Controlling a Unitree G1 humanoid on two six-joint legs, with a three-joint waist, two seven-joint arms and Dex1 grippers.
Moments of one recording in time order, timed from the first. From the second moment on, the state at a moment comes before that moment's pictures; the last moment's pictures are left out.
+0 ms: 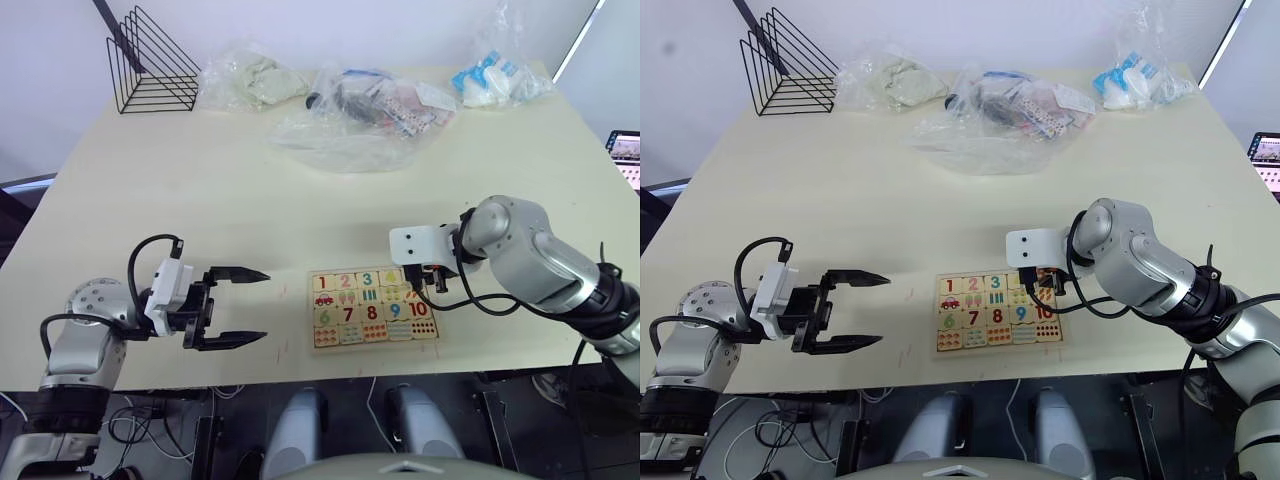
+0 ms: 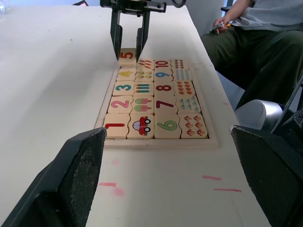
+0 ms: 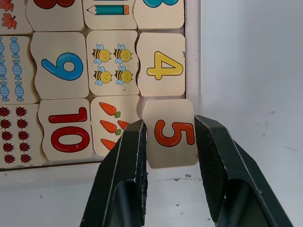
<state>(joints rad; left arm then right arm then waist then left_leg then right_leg) -0.11 0.82 0.11 0.10 -0.58 -0.12 -1.58 -0.87 -0.78 0.73 -0.34 -0.21 0.90 1.28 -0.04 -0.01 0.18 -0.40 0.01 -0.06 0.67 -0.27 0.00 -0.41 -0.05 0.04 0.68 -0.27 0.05</state>
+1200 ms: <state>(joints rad) -0.14 0.82 0.11 0.15 -0.57 -0.14 -1.58 -0.56 -0.72 0.17 -0.10 0.15 0.56 1.15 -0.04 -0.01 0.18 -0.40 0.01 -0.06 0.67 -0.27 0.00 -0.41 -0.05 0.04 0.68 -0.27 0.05</state>
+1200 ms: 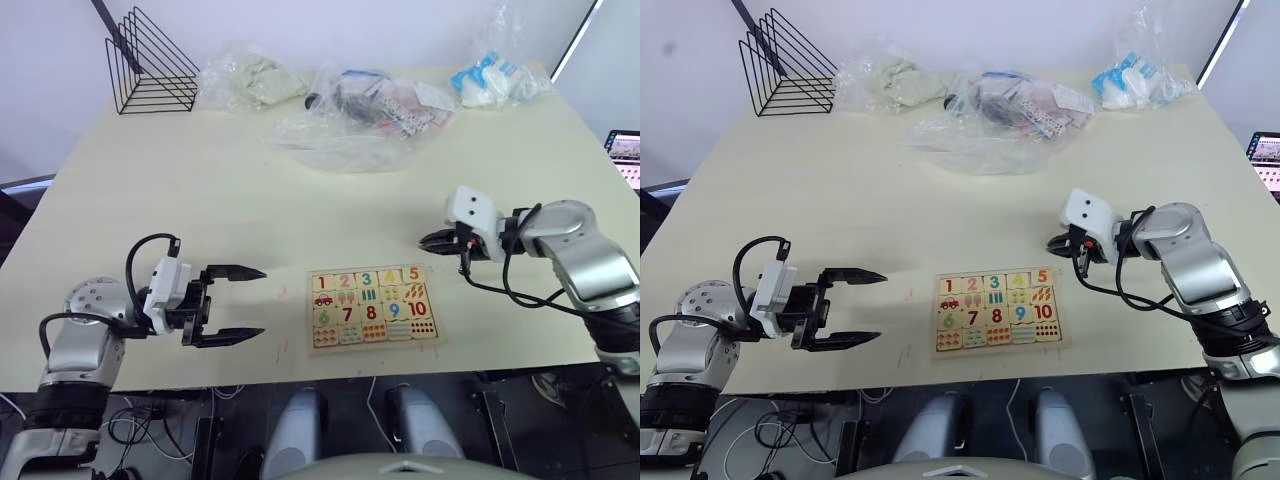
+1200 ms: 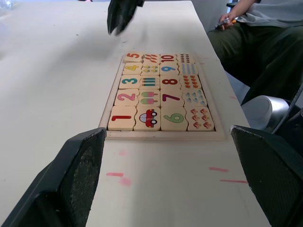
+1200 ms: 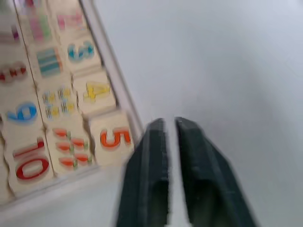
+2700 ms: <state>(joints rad) -0.16 0.81 0.11 0.16 -0.57 -0.14 -1.58 -0.40 -0.60 0.10 0.22 0.21 0.08 1.15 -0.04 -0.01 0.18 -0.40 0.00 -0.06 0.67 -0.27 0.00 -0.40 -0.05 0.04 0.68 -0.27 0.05</state>
